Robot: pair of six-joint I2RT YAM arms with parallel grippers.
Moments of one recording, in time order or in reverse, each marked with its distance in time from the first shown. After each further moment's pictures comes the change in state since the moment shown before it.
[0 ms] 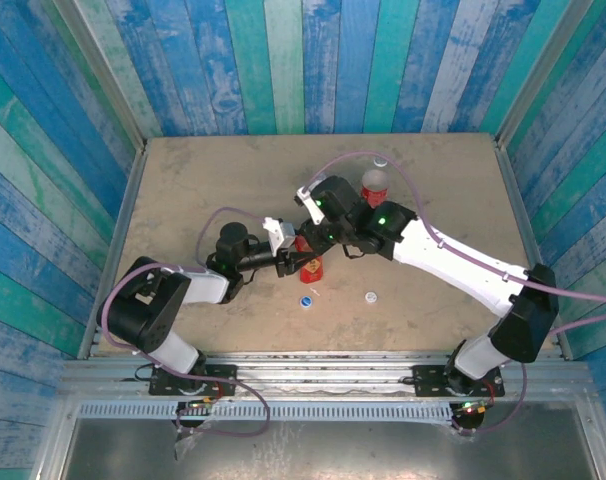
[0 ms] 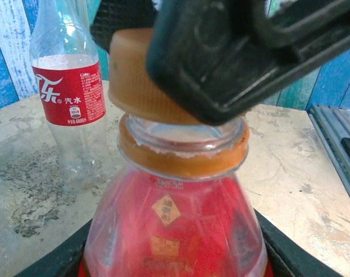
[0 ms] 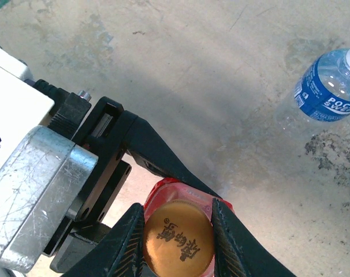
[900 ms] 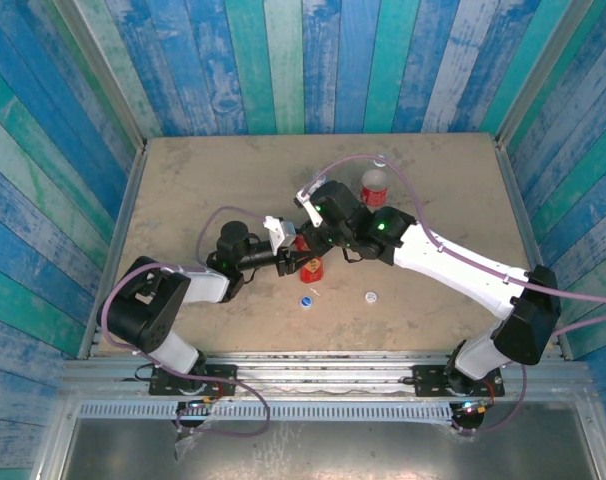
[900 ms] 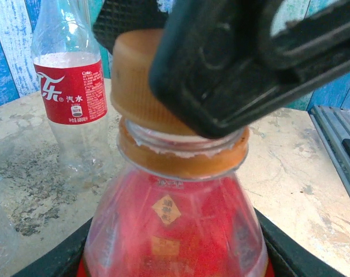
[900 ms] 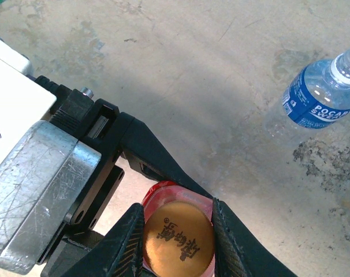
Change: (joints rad) left arm 0.000 0.000 0.012 -0.022 -0.003 -0.001; right arm 0.017 -0.006 -0.027 0.040 0.058 -0.011
